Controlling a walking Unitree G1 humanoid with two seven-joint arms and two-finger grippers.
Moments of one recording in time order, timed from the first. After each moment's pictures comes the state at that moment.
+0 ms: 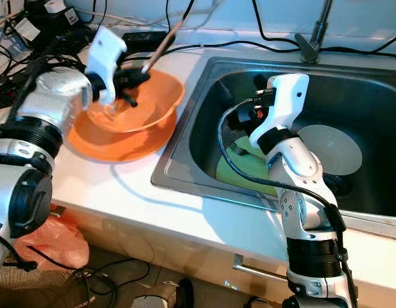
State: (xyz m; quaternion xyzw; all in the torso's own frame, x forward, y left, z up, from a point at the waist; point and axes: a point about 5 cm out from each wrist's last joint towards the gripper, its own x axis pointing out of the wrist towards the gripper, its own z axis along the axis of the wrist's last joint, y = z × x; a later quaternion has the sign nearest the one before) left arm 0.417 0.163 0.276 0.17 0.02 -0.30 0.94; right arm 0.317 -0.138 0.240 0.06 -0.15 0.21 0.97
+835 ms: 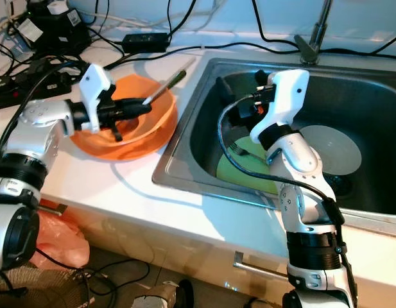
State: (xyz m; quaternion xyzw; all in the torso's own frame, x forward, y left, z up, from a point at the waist) left arm 0.384 0.189 0.233 0.20 -0.01 -0.45 0.87; right arm 0.324 -0.140 0.241 0.05 -0.15 0.20 0.97
